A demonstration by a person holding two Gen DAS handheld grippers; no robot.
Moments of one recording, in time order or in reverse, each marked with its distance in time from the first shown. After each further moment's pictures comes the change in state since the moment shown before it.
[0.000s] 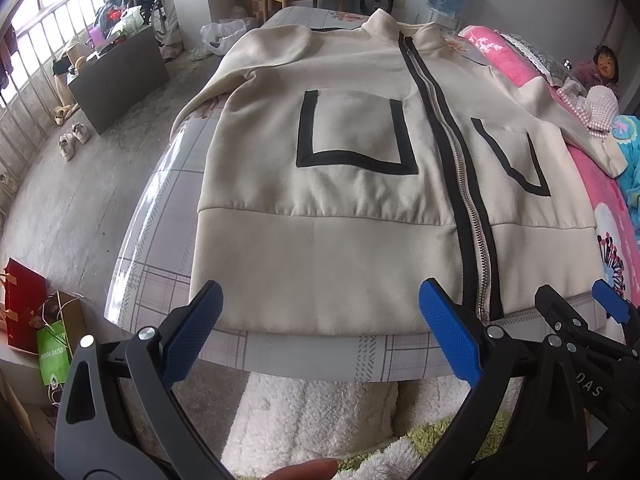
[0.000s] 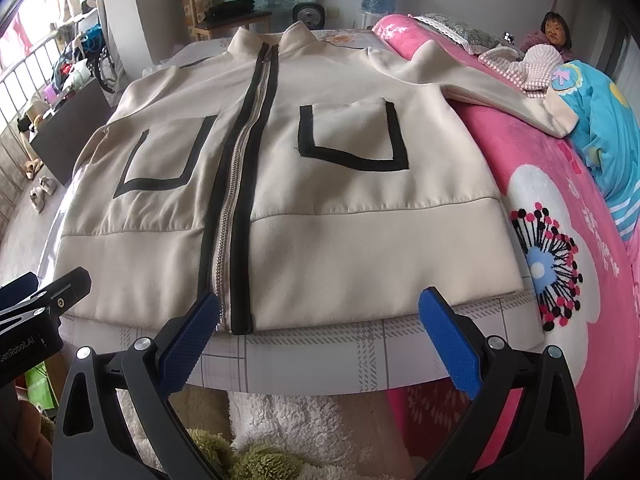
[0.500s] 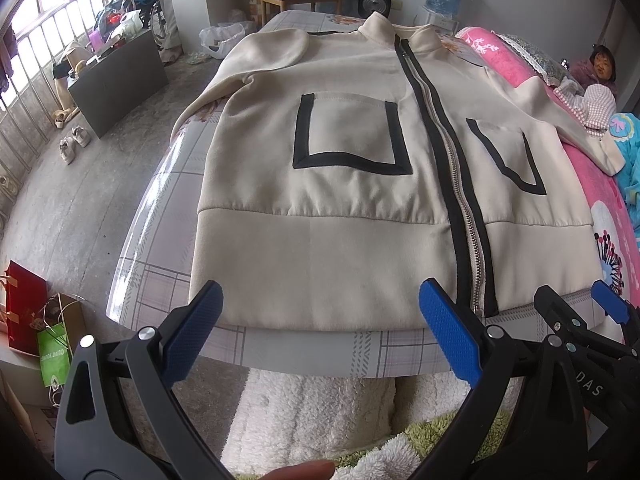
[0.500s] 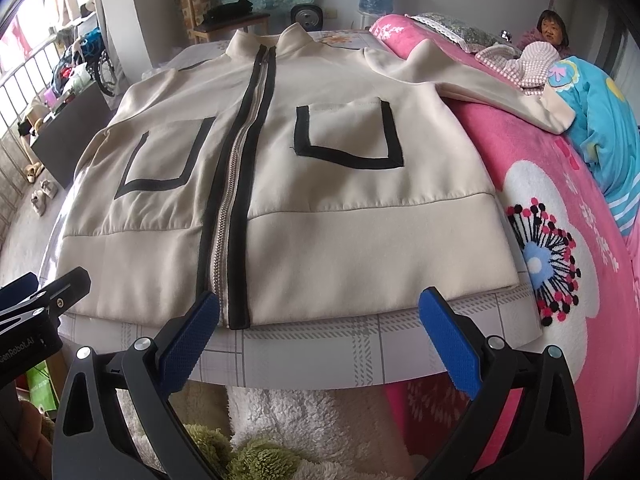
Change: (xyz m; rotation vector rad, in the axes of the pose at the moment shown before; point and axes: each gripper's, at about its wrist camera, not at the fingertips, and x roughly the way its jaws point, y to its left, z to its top) left arm -0.006 -0.008 -0.005 0.009 -0.012 -0.001; right arm -0.004 -0.005 -0.005 0.012 -0.005 0.008
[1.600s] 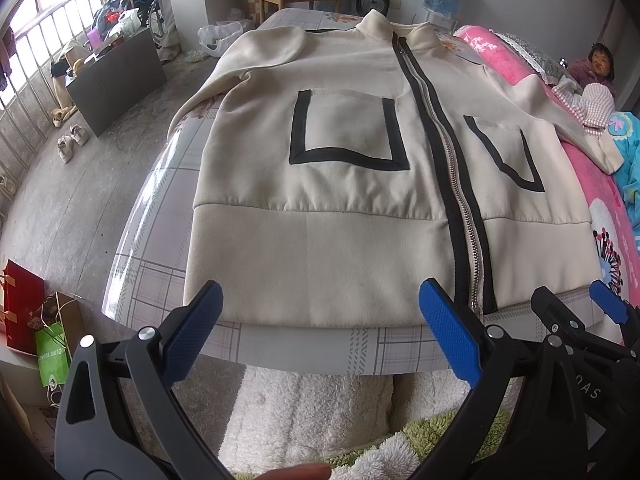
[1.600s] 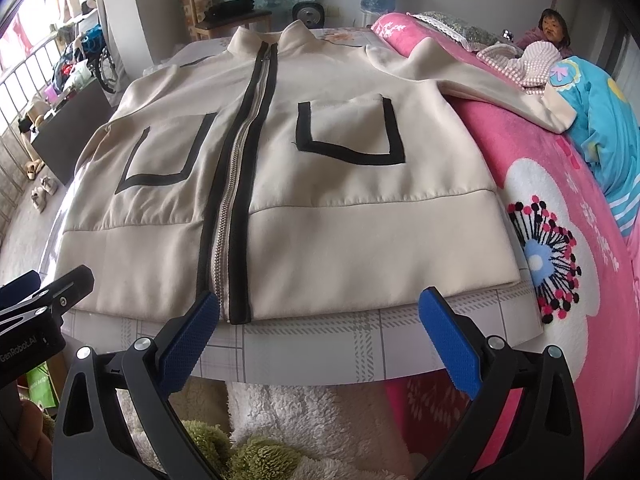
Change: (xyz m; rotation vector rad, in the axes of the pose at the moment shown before) left arm 0.000 -0.002 0.001 -0.001 0.002 -0.004; right arm 0.001 0.001 -0.002 -0.003 0.006 -0.001
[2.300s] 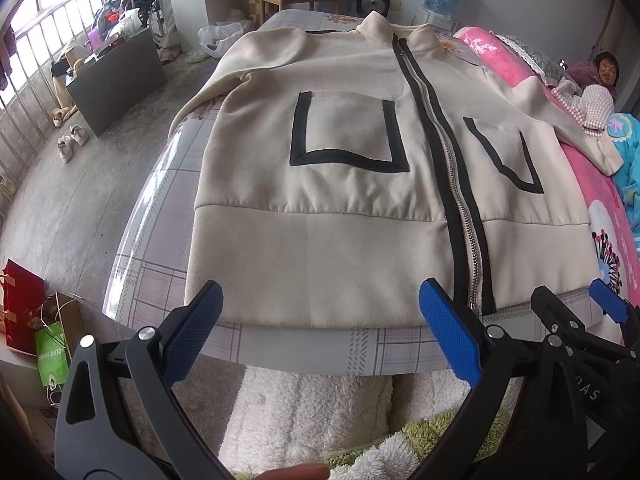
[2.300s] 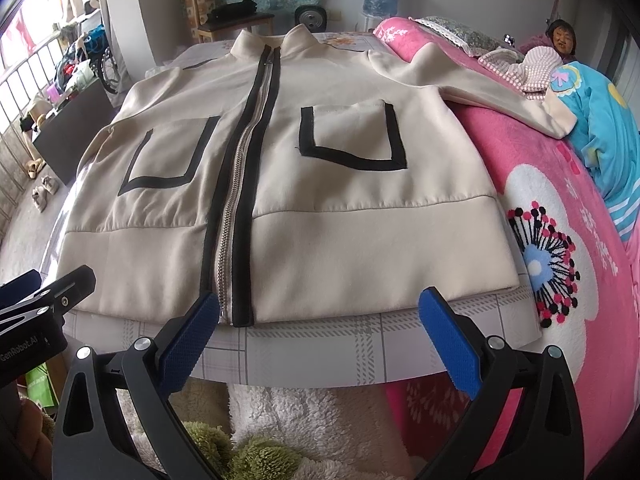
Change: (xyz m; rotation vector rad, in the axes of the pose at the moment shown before) left arm -0.001 -0.001 0.001 0.001 -0.001 0.000; right arm -0.006 0.002 0.004 -0.006 -0.008 0.001
